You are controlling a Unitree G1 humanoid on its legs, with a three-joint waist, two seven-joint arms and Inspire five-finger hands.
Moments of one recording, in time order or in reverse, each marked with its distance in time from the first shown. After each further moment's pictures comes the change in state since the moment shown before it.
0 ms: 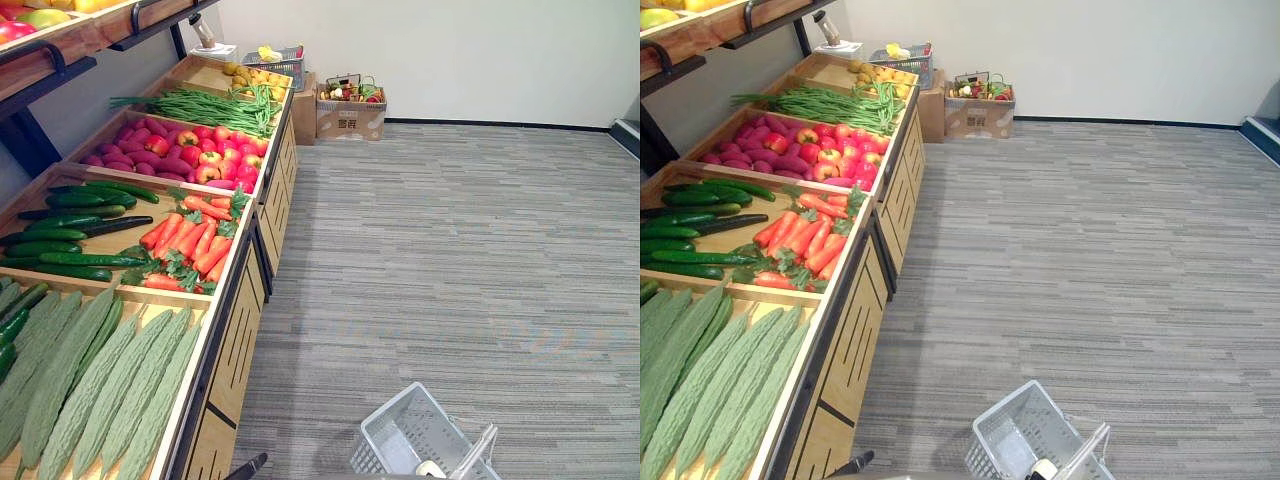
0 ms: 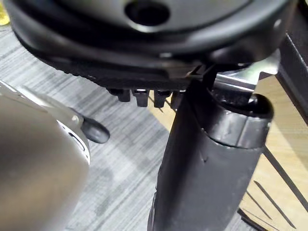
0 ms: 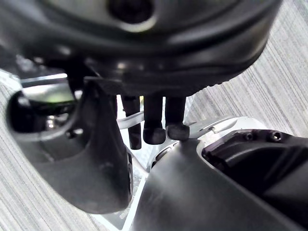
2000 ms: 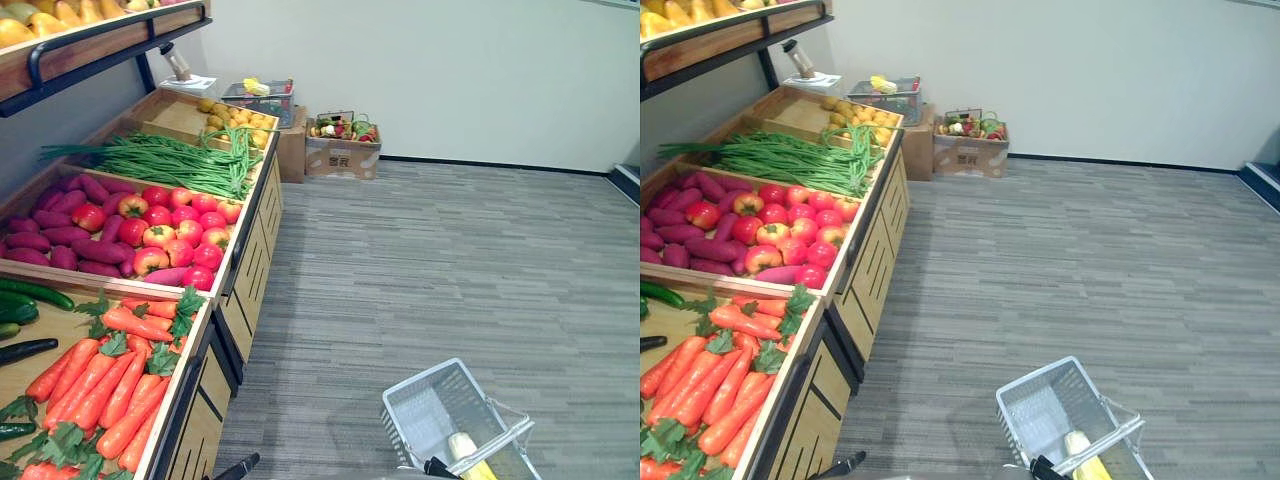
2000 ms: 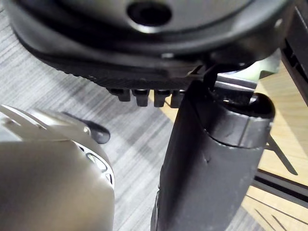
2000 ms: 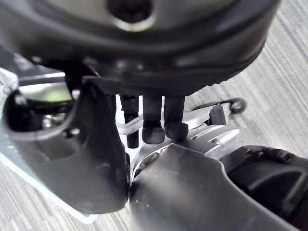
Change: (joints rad) left arm 0.012 0.058 -0.071 -0.036 -0.023 0.004 -0.044; right arm -0.033 -0.009 -0.039 -0.008 -0.021 -0.021 0.035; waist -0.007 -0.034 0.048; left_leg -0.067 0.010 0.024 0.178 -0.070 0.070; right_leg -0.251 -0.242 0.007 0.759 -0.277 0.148
